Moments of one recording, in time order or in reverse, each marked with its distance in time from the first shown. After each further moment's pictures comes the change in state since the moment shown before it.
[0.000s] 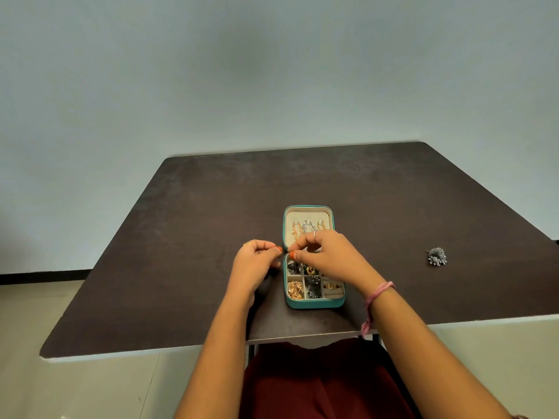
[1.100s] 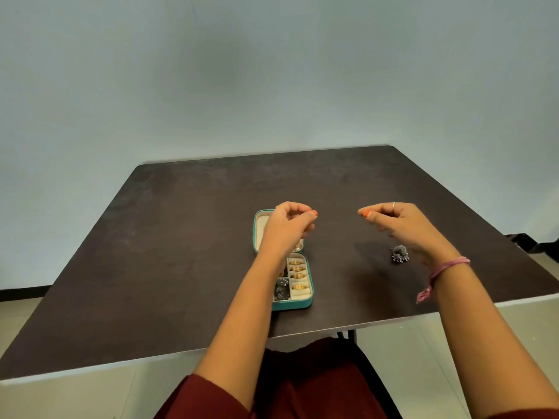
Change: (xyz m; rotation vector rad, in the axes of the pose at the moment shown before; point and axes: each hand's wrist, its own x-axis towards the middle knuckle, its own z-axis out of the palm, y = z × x) left_hand -0.007 0.065 0.083 -0.146 -0.227 0.210; right_hand -0.032 0.091 -0.120 0.369 0.343 0.109
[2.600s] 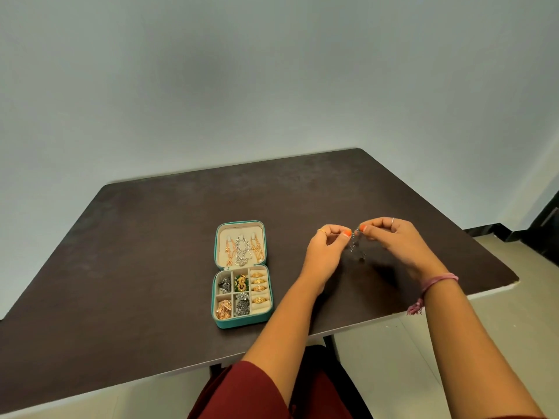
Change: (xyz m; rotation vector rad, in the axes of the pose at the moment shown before) left_hand 0.006 -0.052 0.134 0.033 -0.196 0.010; right_hand -0.019 0.049 -0.054 0.071 0.139 0.089
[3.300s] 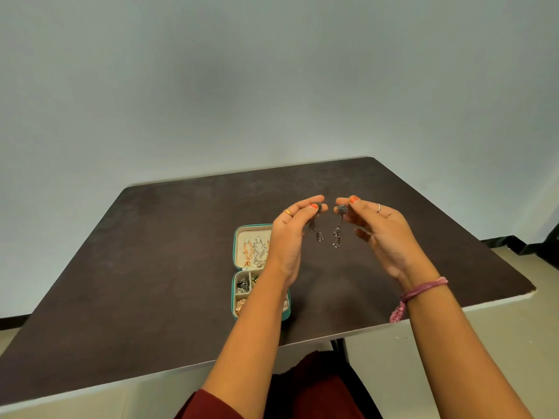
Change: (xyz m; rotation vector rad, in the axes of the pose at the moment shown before) left_hand -0.036 0.067 -0.071 -0.337 0.087 0.196; right_hand -0.031 -0.076 0.053 0.399 -0.041 -0.064
